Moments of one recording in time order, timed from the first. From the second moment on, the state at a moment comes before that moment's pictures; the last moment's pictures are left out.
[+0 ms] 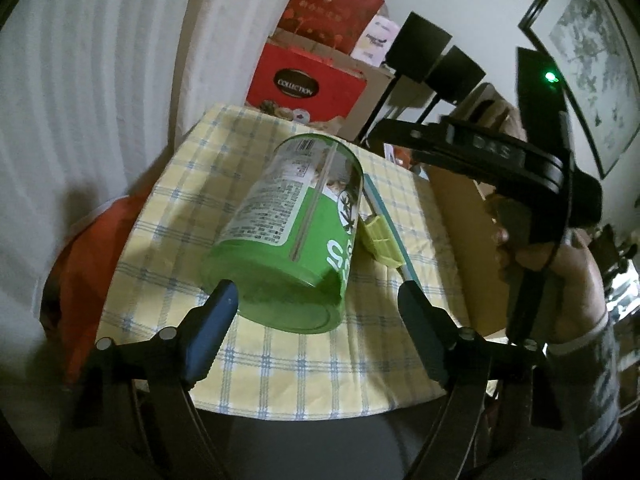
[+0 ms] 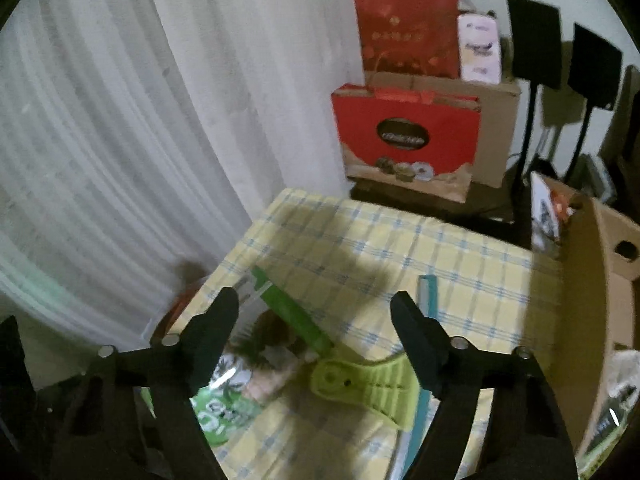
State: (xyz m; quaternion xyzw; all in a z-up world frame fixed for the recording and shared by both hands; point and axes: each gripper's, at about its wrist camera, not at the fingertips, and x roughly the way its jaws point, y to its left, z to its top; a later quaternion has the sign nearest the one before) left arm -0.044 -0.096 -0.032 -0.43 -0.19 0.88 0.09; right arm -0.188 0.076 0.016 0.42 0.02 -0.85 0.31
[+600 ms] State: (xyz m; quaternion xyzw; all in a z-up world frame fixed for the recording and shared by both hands) left arm -0.074 -0.146 -0.055 -0.43 -0.27 0.86 0.06; right arm -0.205 0.051 -0.023 0.46 -0.02 -0.79 0.40
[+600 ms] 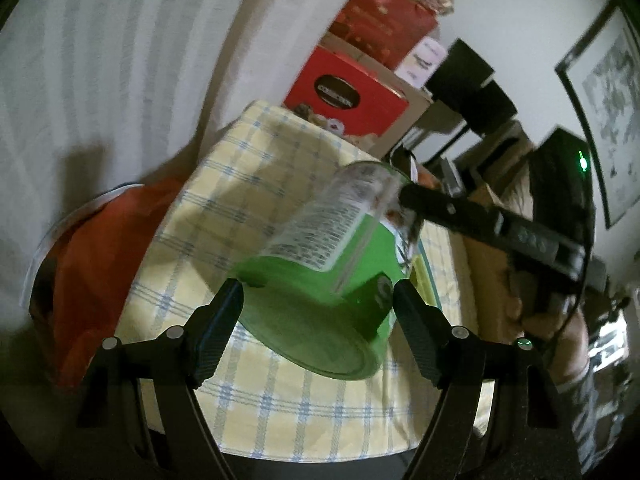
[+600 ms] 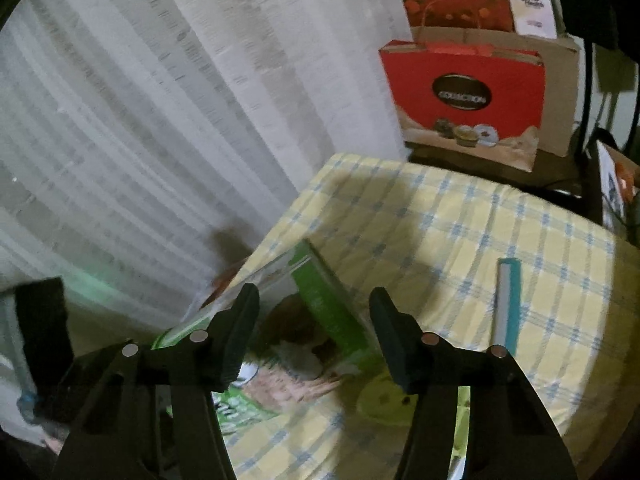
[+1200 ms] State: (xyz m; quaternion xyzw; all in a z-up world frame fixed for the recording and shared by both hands) left arm -0.073 -0.129 -0.038 -0.41 -0.22 0.88 0.06; right arm -0.187 0.048 -0.011 0.45 -0.01 -0.80 0.39
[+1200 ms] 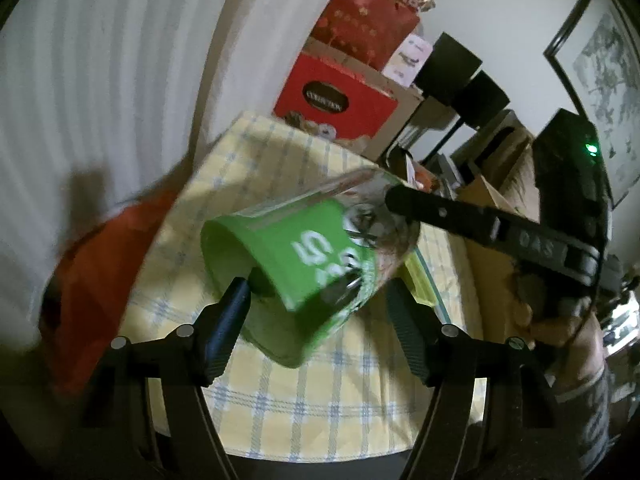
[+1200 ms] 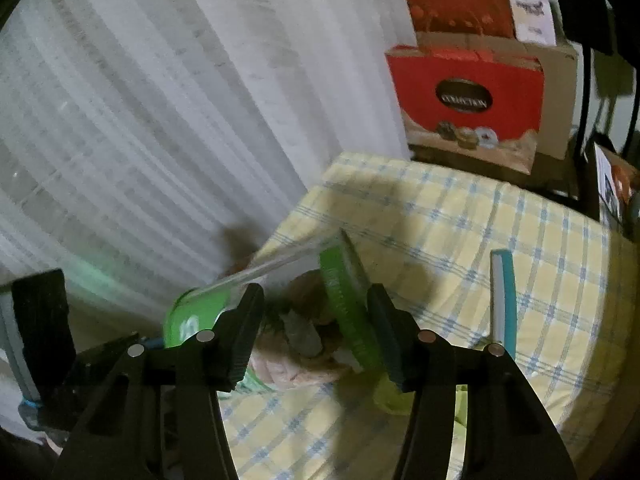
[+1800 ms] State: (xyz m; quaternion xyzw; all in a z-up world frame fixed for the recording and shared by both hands) left arm -0.109 -0.061 0.061 -0.36 -0.16 0.91 0.12; right arm -0.176 0.120 0.085 0.37 -0.03 -0.87 0.33
